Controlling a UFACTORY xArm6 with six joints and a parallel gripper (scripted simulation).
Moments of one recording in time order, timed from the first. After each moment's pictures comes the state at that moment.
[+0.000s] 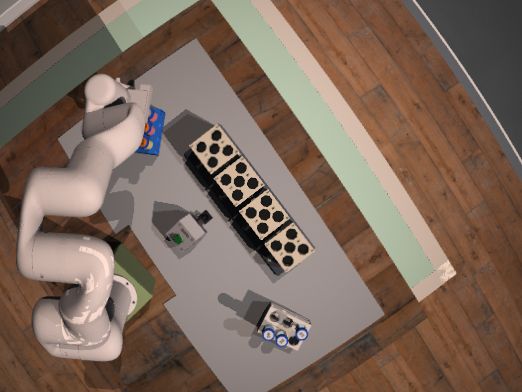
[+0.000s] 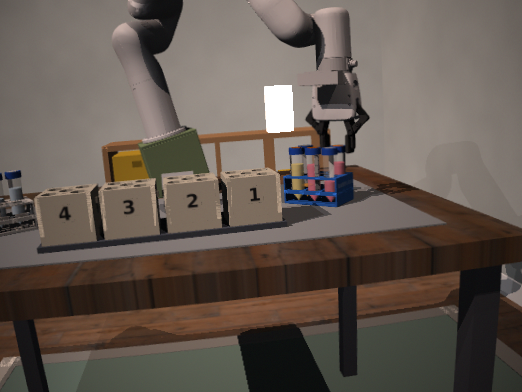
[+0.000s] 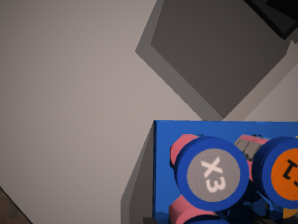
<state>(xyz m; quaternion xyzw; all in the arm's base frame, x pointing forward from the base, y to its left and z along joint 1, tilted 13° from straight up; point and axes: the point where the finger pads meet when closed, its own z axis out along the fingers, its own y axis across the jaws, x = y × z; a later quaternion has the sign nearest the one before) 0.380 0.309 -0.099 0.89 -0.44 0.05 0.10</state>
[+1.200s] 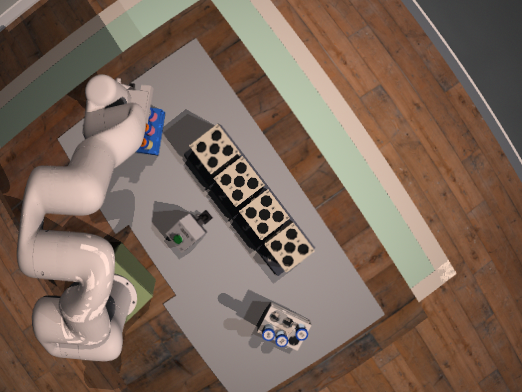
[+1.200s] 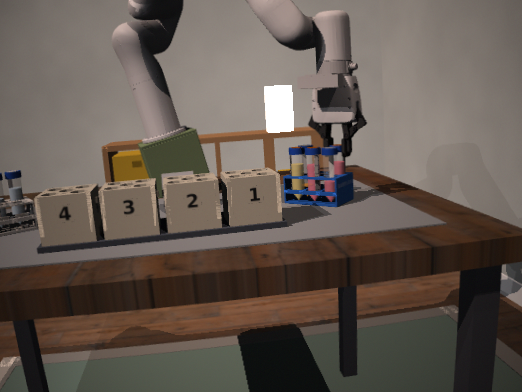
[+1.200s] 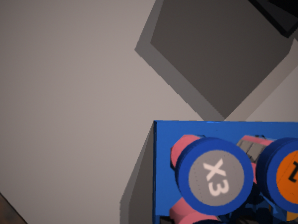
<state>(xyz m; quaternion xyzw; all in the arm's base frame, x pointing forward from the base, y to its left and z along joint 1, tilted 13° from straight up) 0.380 0.307 -0.104 0.89 -0.44 0.05 0.10</state>
